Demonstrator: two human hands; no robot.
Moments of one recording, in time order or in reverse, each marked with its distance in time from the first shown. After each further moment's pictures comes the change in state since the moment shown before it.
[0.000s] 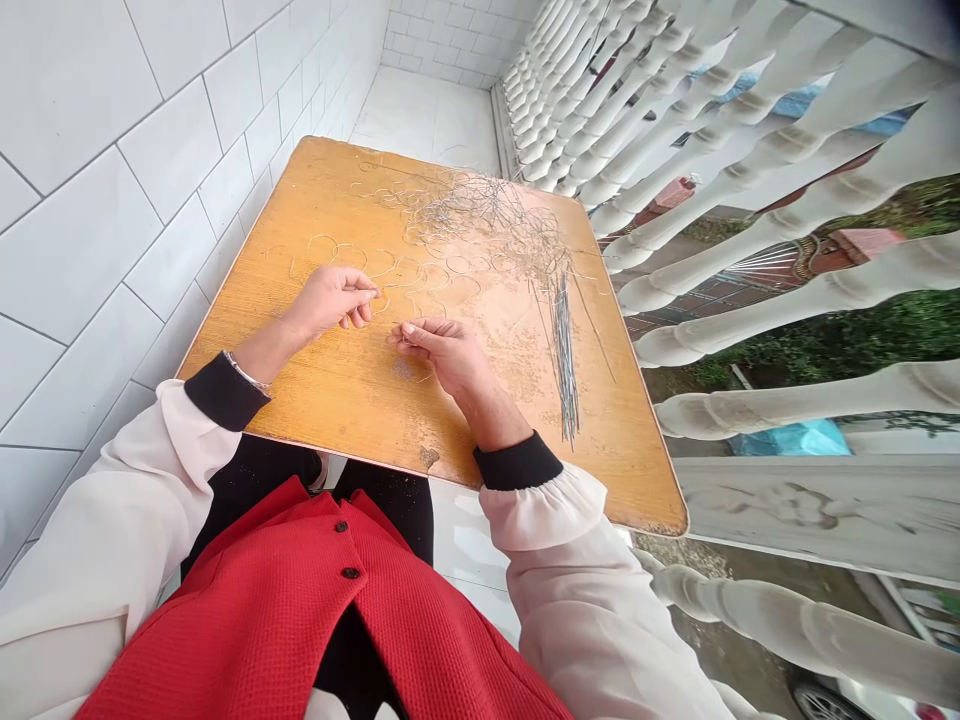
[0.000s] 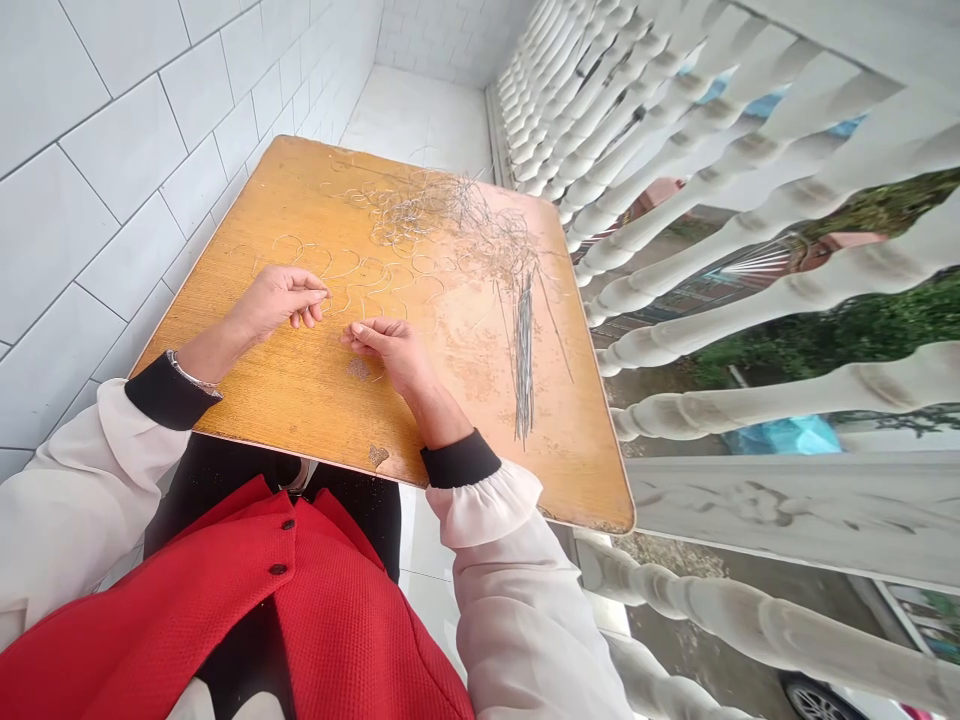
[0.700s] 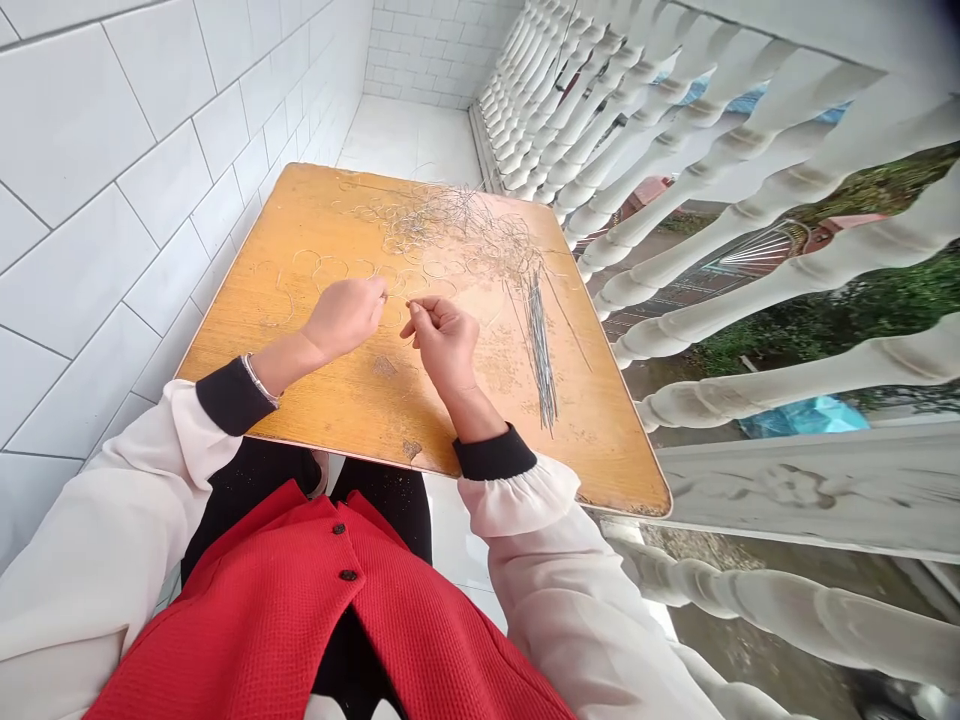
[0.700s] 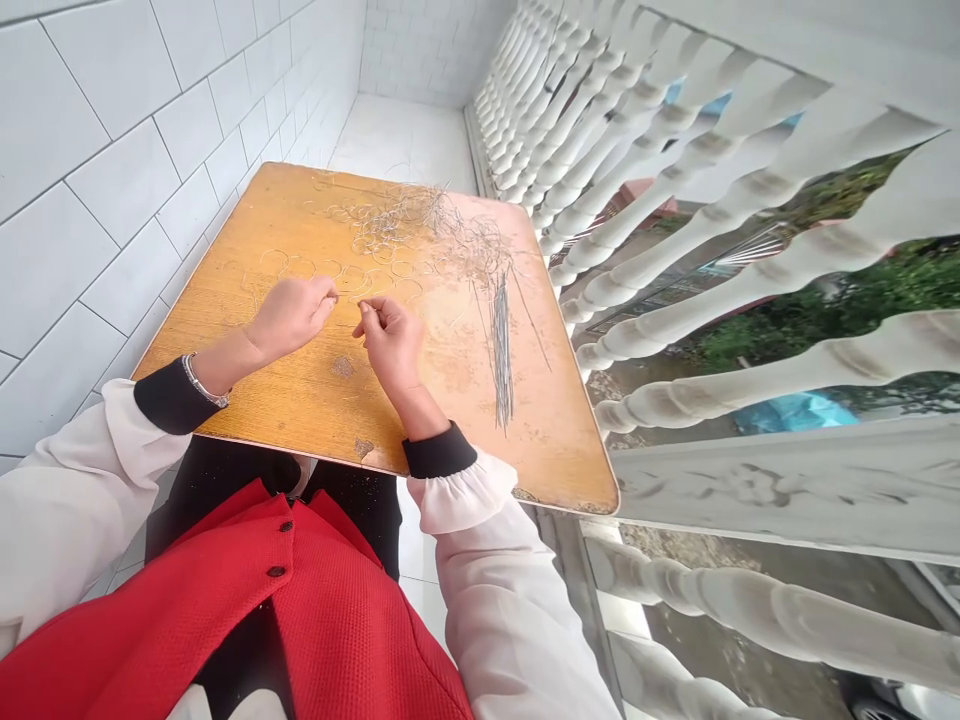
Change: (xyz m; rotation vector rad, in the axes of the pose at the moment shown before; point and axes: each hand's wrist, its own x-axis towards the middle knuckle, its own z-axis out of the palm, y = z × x) left_hand -0.001 0.025 0.035 0.982 0.082 0.365; right_hand 0.000 -0.010 0.005 -0.363 0.463 -0.354
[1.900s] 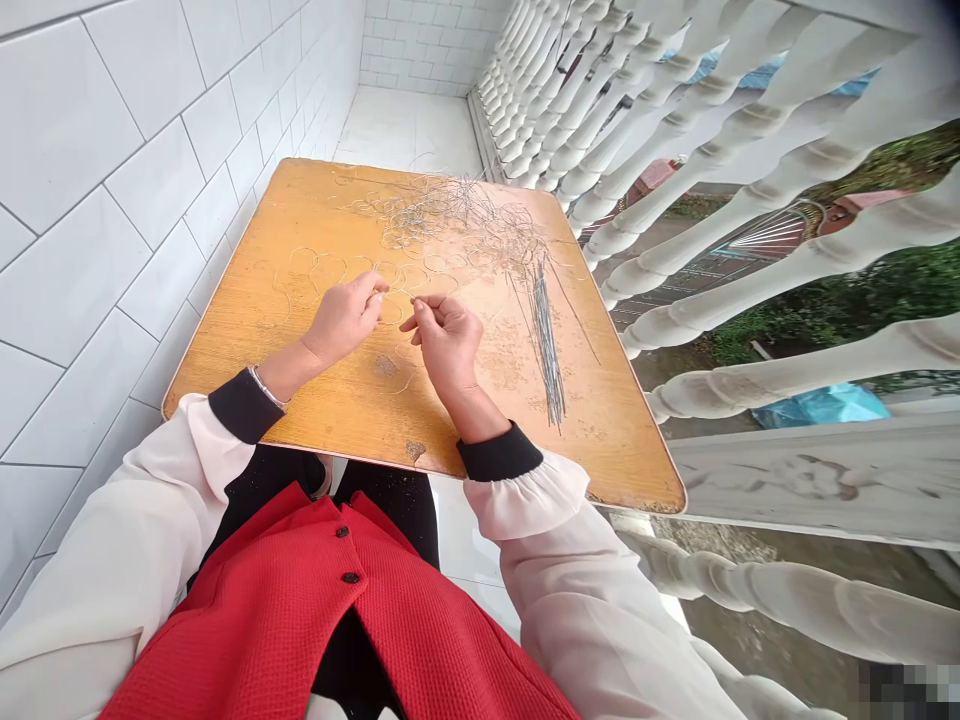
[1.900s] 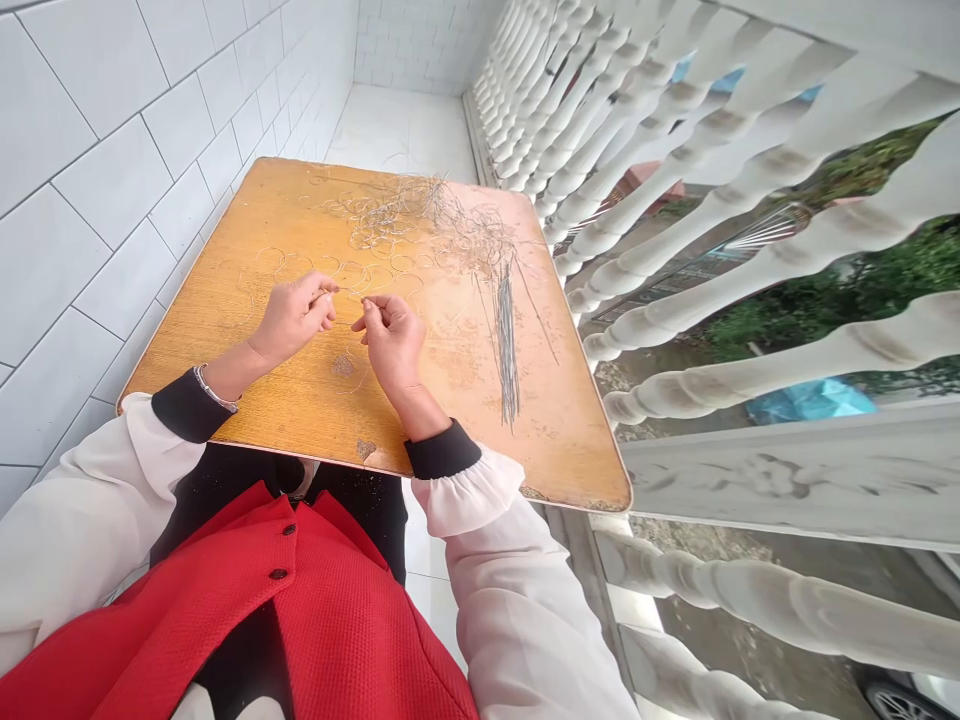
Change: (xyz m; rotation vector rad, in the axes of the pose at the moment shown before) left_hand -0.004 -0.013 0.029 -0.466 0.141 -0.012; right_hand -0.002 0.004 0.004 0.062 0.047 0.079
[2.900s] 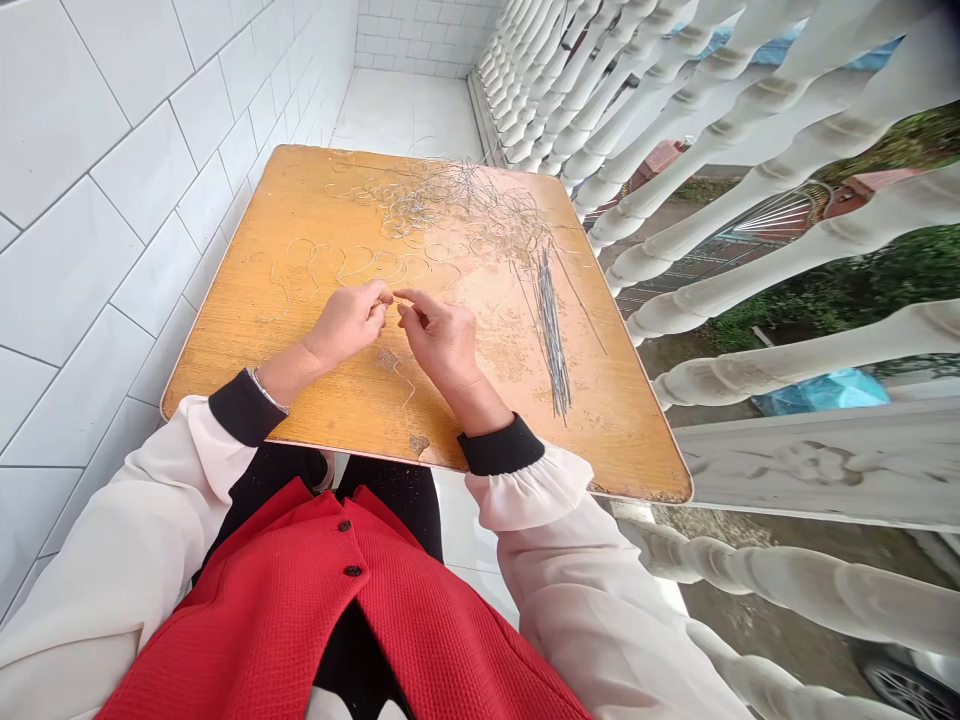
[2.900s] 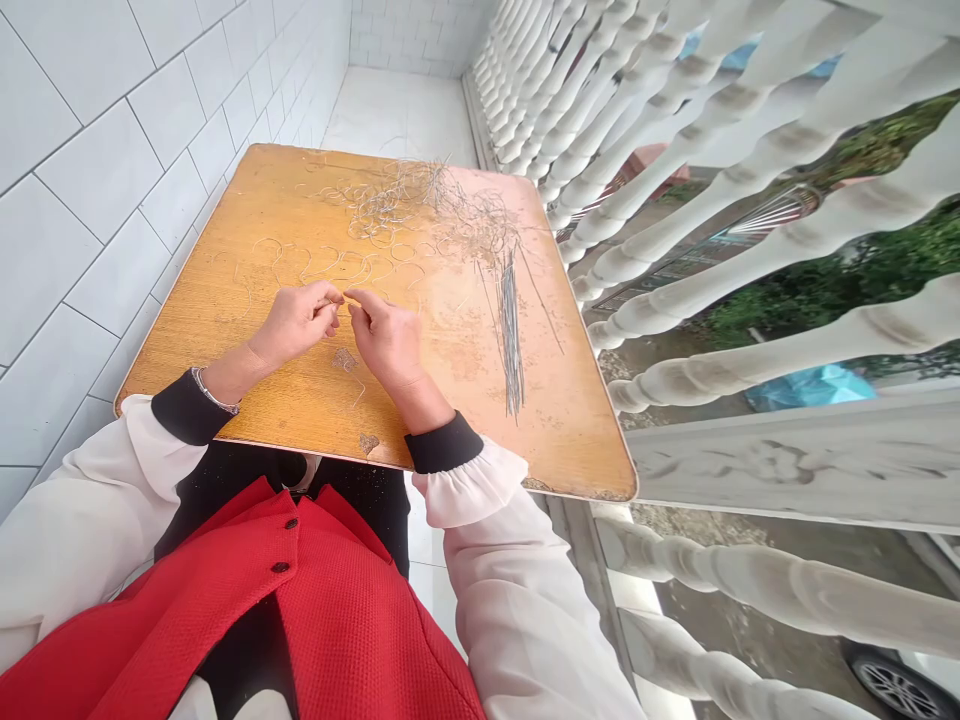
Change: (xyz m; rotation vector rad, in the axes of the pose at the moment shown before) left_hand -0.008 0.001 0.007 0.038 -0.095 -0.005; right_hand -0.001 0.007 -0.008 -0.449 -0.097 -0.348
